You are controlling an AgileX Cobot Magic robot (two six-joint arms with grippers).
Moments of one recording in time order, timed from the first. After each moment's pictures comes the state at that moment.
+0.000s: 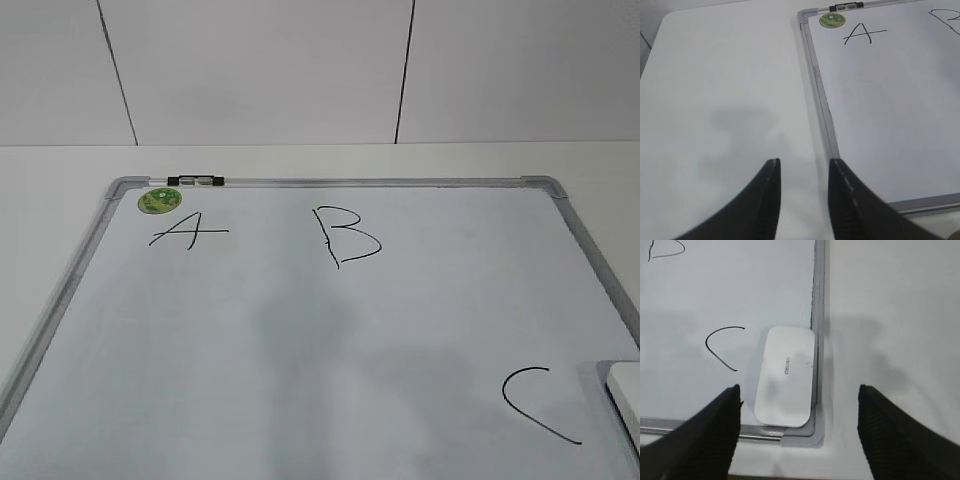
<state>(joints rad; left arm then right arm) -0.04 0.01 -0.52 -0.05 1.12 0.08 -0.01 0.05 -0.51 0.02 1.16 -0.12</state>
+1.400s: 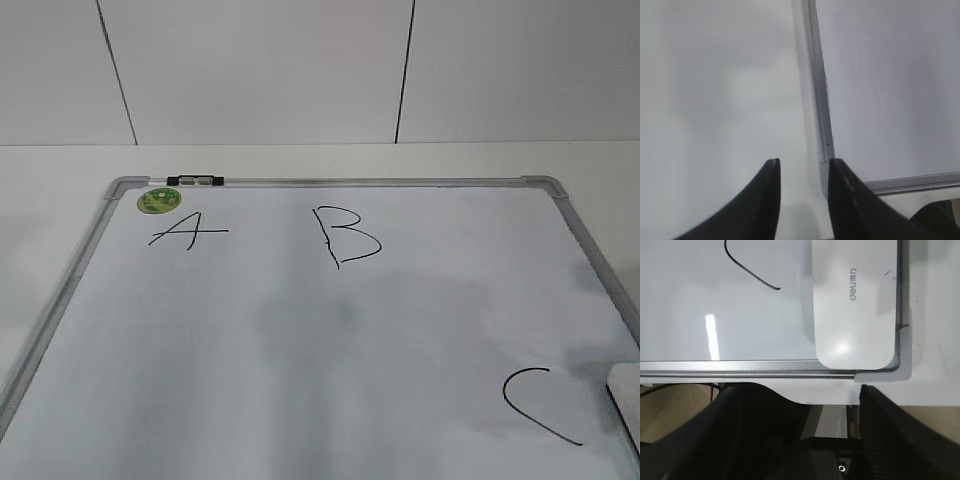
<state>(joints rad) -0.04 0.75 -0.79 -0.08 1.15 0.04 -0.01 0.83 -0.63 0.23 1.21 0.00</state>
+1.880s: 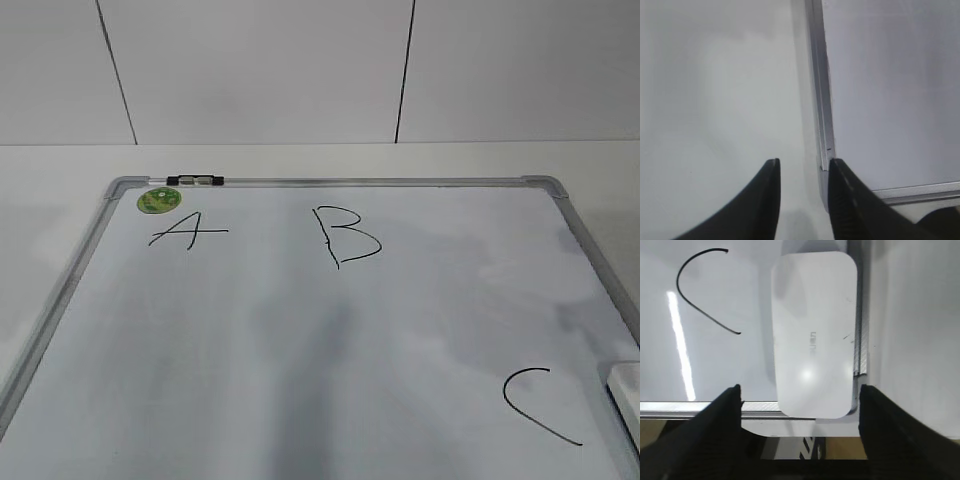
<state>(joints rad) -0.04 1.05 -0.81 -0.10 1.07 0.04 -0.01 1.16 -0.80 0.12 1.17 0.00</state>
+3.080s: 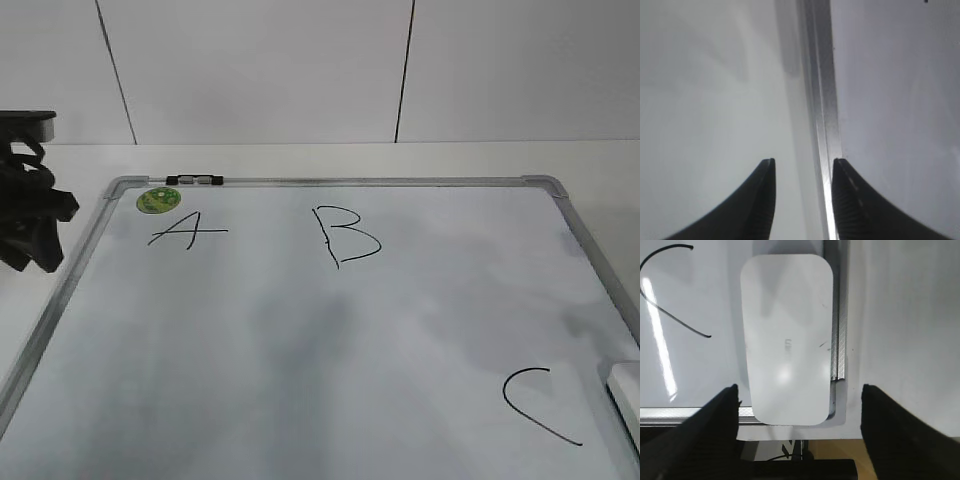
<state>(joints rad) -0.07 1.86 -1.30 -0.12 0.96 0.11 -0.01 1.24 -0.81 0.05 1.17 0.00</state>
